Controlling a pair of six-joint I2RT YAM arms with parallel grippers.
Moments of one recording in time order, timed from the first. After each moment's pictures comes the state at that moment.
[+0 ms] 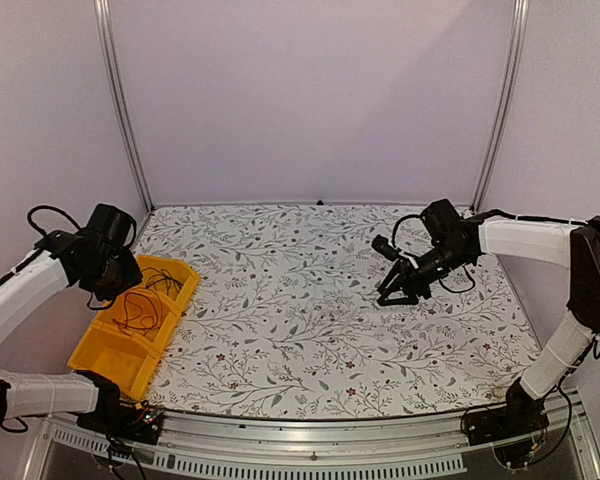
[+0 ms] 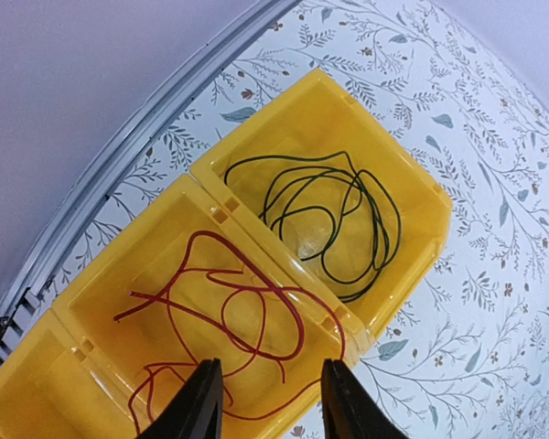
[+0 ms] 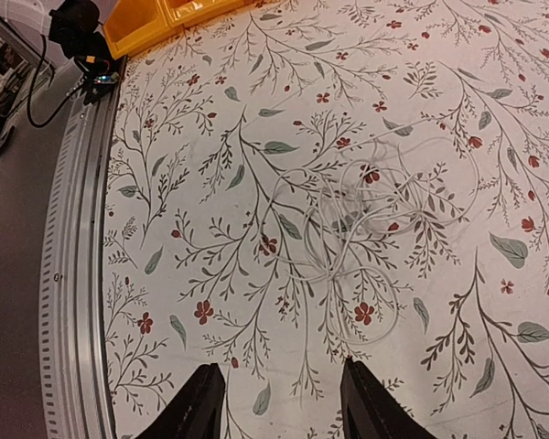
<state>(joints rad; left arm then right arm) -0.28 1.05 0.86 -0.87 -0.41 -0.84 0.43 1.64 1.09 -0.62 -0.81 -0.62</state>
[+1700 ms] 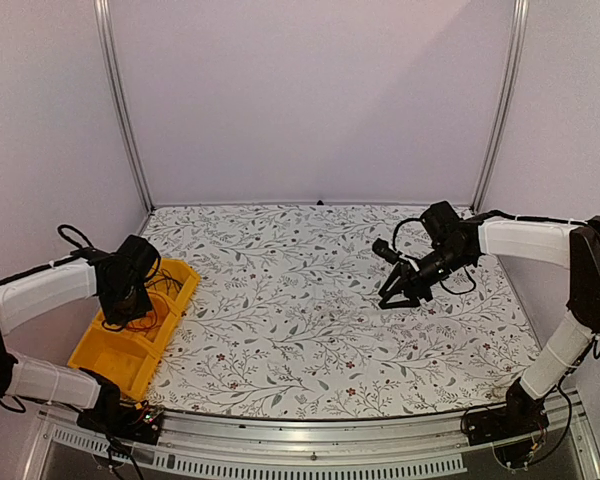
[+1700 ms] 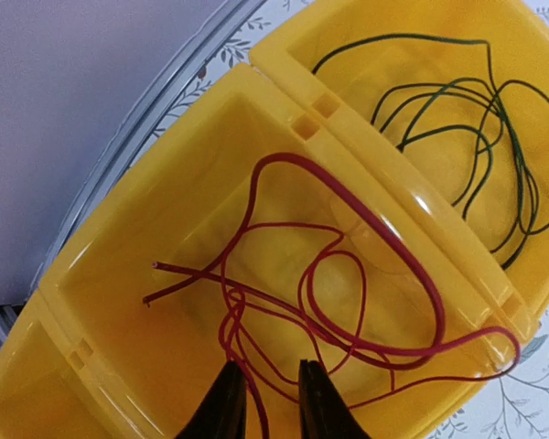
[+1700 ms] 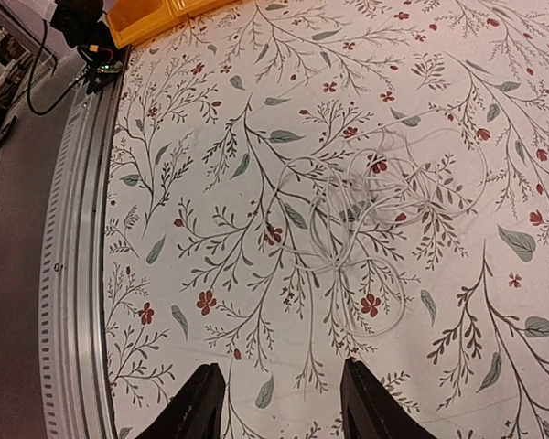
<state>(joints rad) -0.31 1.20 0.71 -0.85 -0.51 -0.88 0.43 1.64 1.09 -0.65 -0.81 -0.66</state>
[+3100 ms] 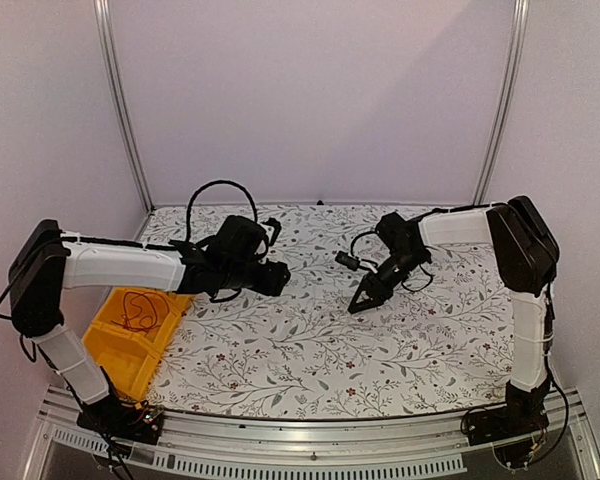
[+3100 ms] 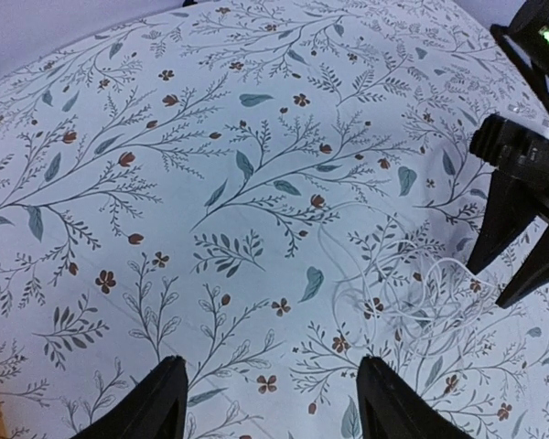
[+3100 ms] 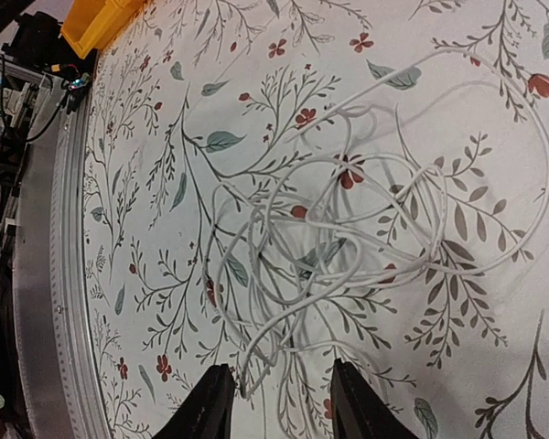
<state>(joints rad) -0.84 1.65 1.02 -0.08 -0.23 -0.33 0.52 2.11 1.45 -0.75 -0.82 -0.53</state>
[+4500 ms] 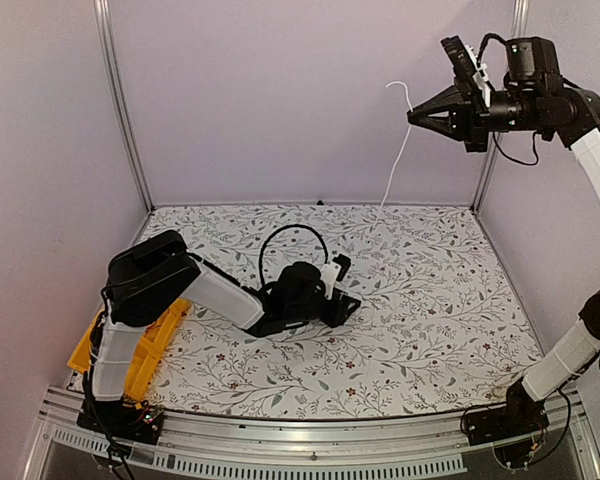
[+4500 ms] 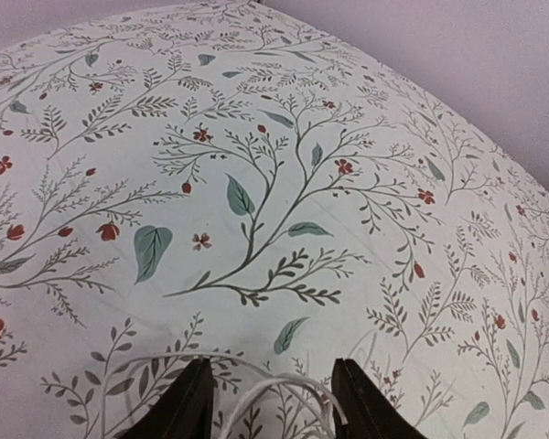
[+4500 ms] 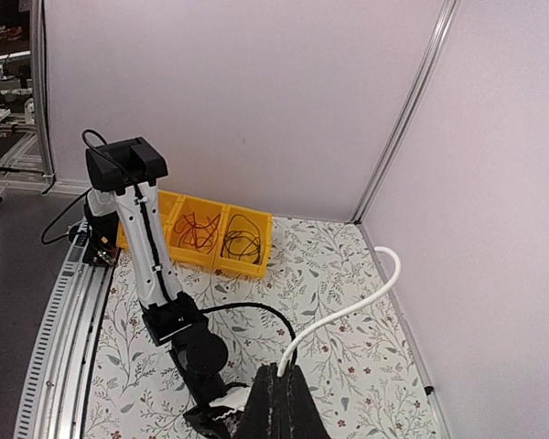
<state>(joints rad) -0.98 2.24 1.20 0.62 0.00 -0.28 0.41 1.55 2.09 -0.99 -0.94 -0.61</state>
